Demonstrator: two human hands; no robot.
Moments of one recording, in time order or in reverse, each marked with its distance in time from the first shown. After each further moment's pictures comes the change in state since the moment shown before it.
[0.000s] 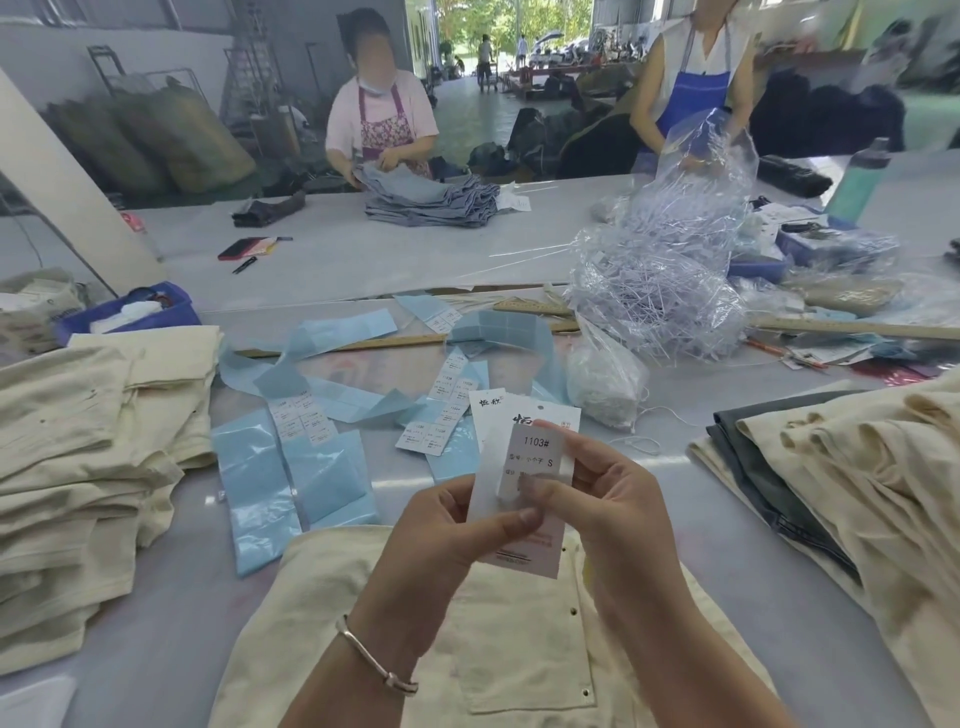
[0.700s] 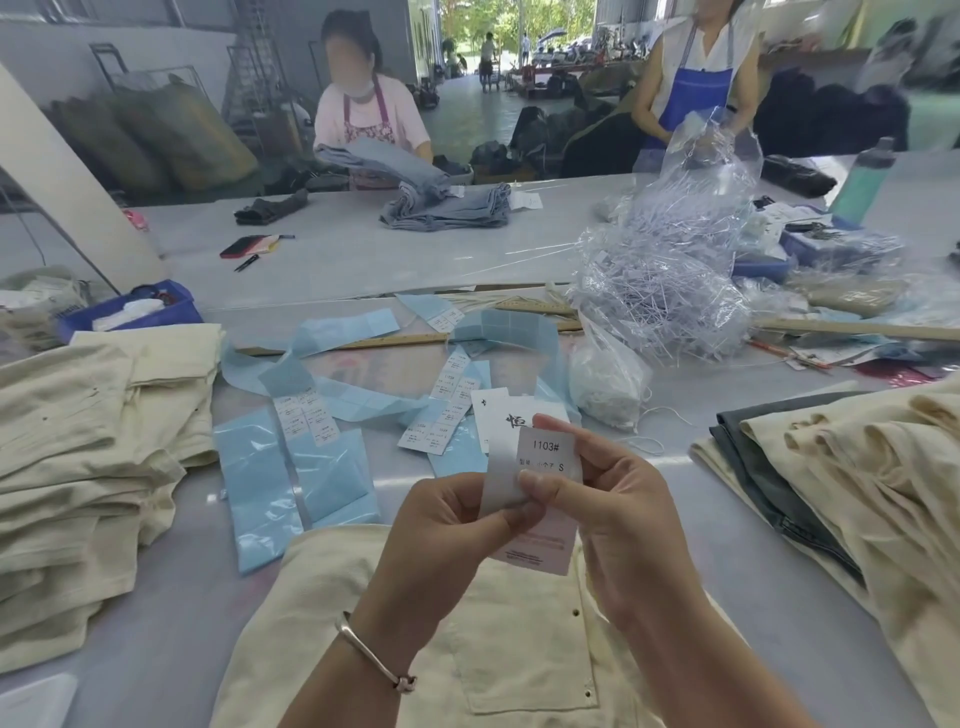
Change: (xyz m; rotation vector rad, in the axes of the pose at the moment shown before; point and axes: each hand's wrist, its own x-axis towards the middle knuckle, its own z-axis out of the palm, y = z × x) left_hand 0.001 0.000 0.000 0.127 0.011 0.168; right_hand 0.004 -0.003 -0.001 0.103 -0.041 0.052
